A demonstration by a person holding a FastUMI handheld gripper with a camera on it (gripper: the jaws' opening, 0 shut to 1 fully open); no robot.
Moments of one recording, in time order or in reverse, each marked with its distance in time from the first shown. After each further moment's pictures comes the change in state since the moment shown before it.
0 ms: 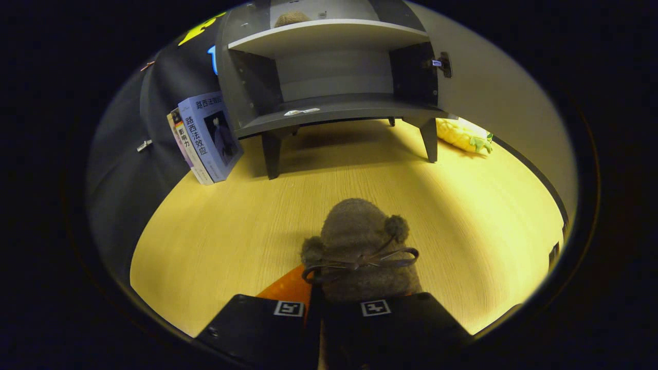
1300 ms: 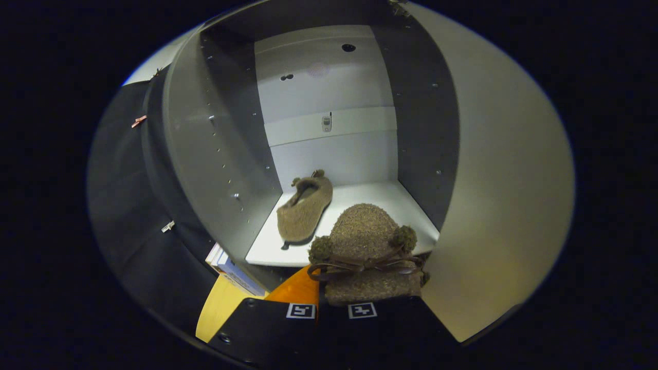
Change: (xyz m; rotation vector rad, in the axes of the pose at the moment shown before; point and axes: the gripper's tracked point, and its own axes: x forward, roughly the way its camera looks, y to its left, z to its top) arm -0.120 0.021 0.417 -0.003 -0.249 0.052
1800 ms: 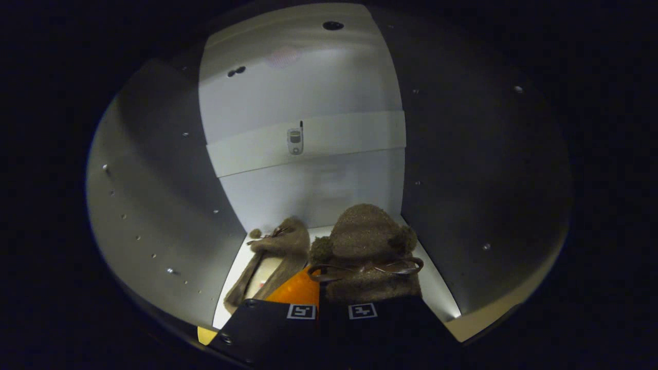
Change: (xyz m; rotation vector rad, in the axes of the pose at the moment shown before) arm 0.156 -0.033 0.070 0.020 0.014 -0.098
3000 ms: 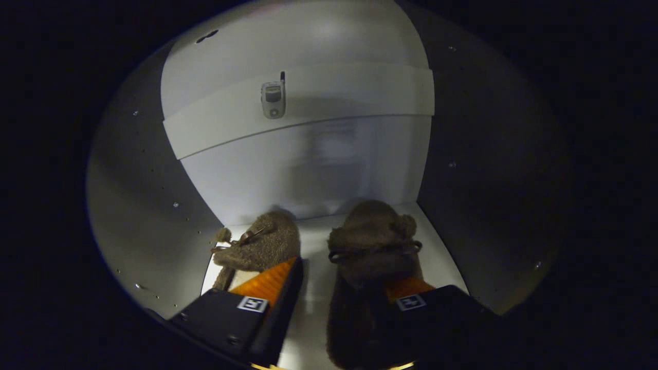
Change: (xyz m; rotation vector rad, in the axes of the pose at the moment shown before) arm 0.051 0.006 -0.028 -0.004 0.146 -0.007
